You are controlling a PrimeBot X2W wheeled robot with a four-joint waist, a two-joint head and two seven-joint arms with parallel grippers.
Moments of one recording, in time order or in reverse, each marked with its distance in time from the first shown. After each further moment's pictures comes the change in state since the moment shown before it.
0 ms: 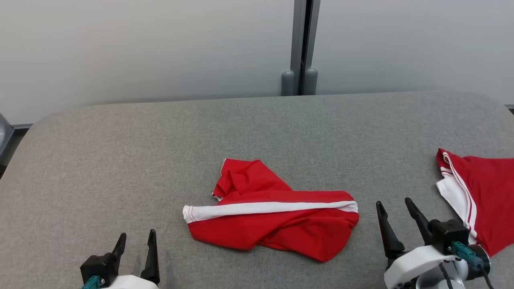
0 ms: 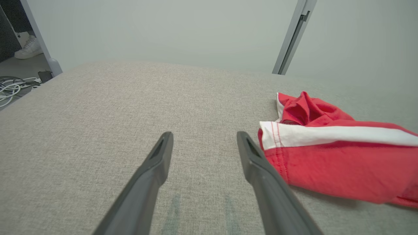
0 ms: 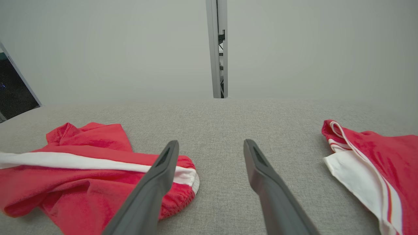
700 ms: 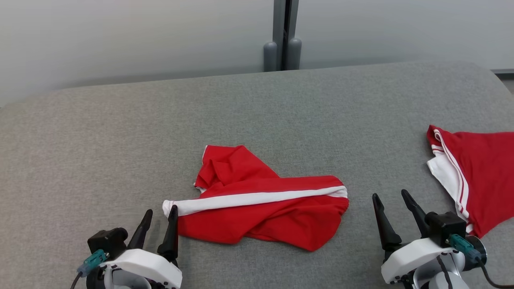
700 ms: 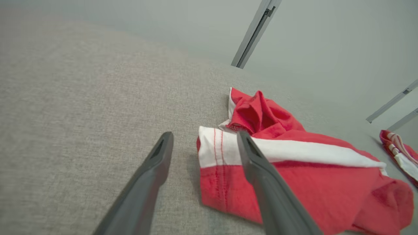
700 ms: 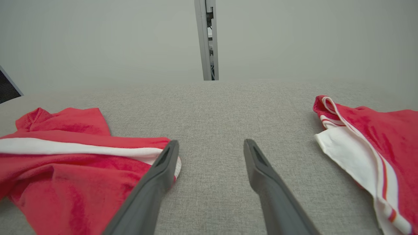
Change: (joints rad) left arm -0.136 0.000 -0.112 0.104 -0.242 -0.125 0.000; right arm -0.028 0.000 0.007 0.003 0.000 0.000 0.000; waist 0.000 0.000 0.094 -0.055
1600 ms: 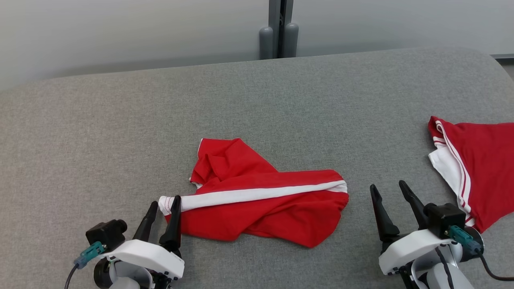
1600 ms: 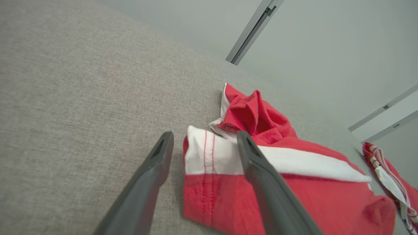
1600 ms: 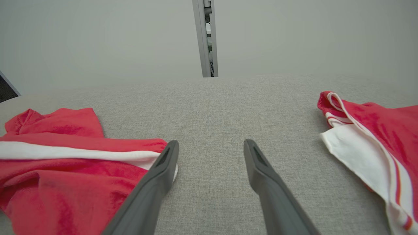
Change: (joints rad) left arm -0.049 0.017 -0.083 0.023 -0.180 -0.007 0.000; right arm -0.037 0.000 0.010 0.005 0.018 0.000 0.000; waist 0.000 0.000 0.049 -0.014
